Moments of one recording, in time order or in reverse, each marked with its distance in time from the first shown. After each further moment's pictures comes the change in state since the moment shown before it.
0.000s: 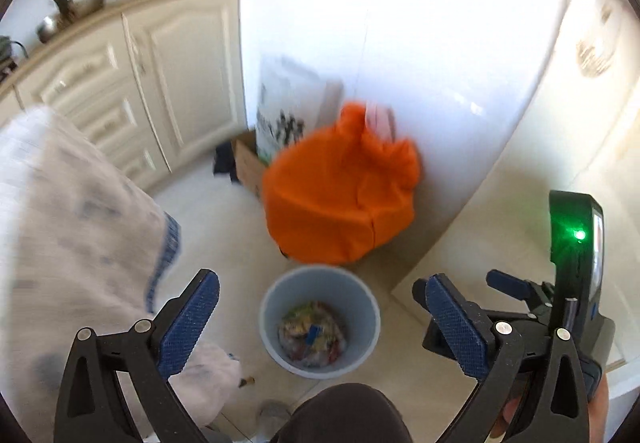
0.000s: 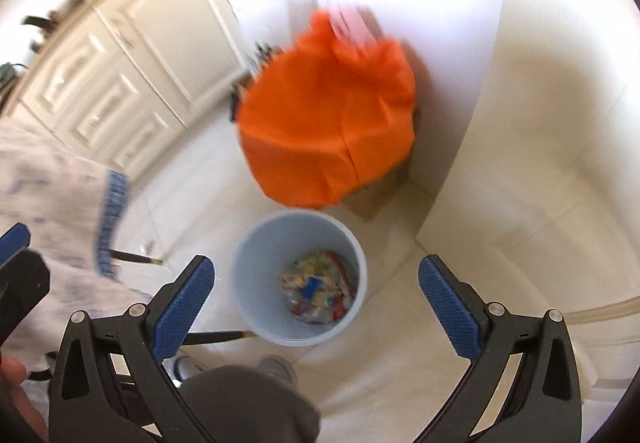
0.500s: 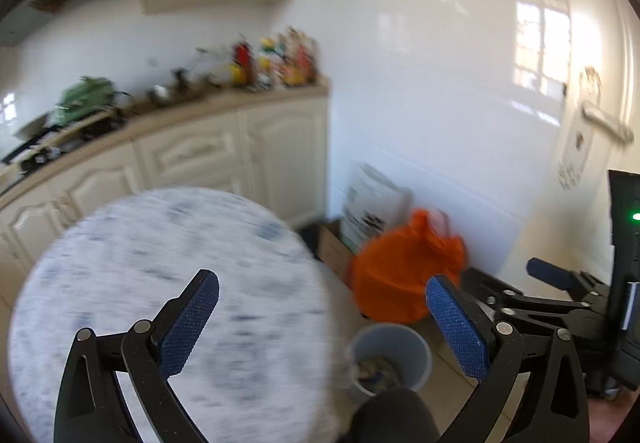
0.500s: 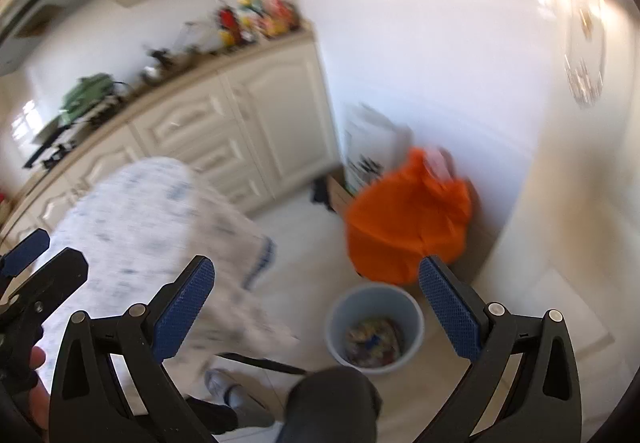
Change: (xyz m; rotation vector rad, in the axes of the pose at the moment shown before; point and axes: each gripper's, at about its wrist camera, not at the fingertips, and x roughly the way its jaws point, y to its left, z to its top) left arm -0.288 0.068 -0.069 -0.090 -0.318 0.223; right arm -0.201 0.157 -0.005 -0.199 -0.309 0.175
